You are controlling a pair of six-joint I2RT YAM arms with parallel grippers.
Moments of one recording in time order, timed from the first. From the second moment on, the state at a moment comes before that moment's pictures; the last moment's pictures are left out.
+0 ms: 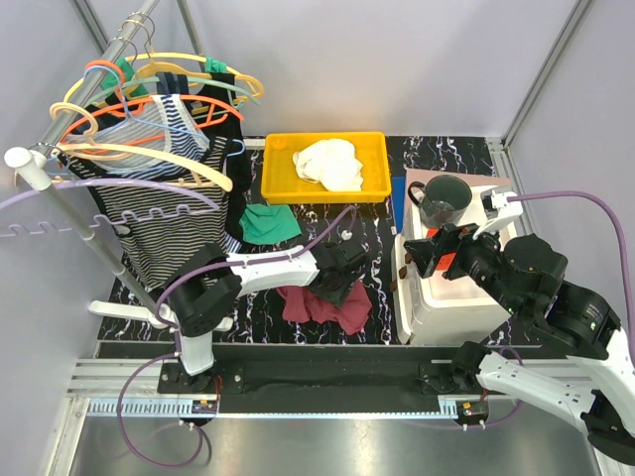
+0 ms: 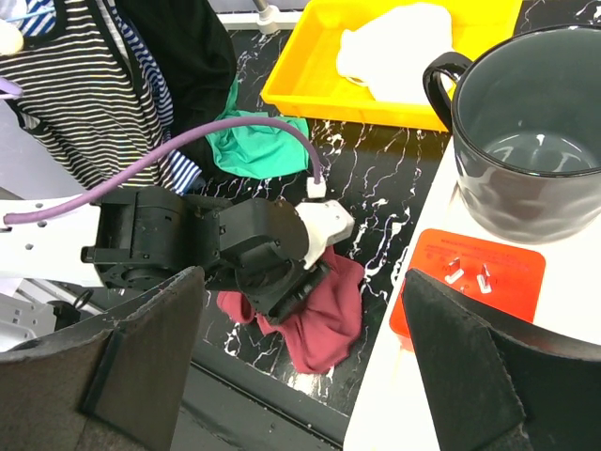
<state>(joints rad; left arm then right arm) -1.02 1.85 1.23 -0.68 -0.14 -0.47 0.89 0.69 1.25 -0.81 0.35 0.46</state>
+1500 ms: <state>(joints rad) -0.51 2.28 2.34 -0.55 -0.10 -0.35 0.89 0.71 1.28 -0.81 0.37 0.42</state>
